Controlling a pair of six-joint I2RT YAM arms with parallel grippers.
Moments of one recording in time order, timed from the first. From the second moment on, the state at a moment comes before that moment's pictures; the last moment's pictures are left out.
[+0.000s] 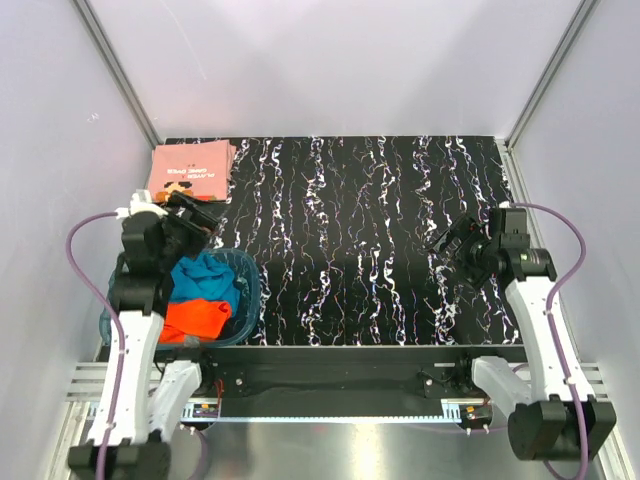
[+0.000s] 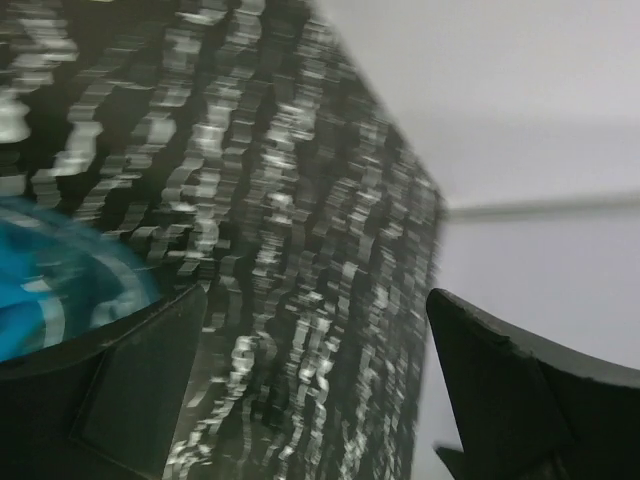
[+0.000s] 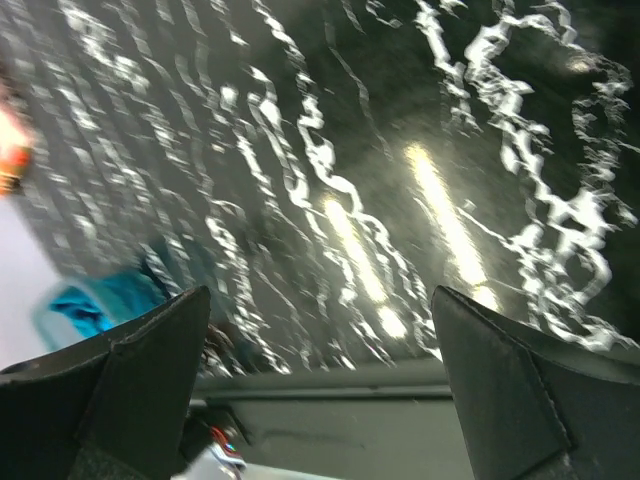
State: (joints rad) left arm 0.00 0.73 0.84 -0.45 0.21 -0.98; right arm -0.02 0.93 0.90 -0.85 -0.24 0.74
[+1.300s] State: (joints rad) left arm 0.22 1.37 1.09 -1.05 -0.24 -0.79; right arm 0.15 1.10 1.09 -0.94 -0.40 0.46
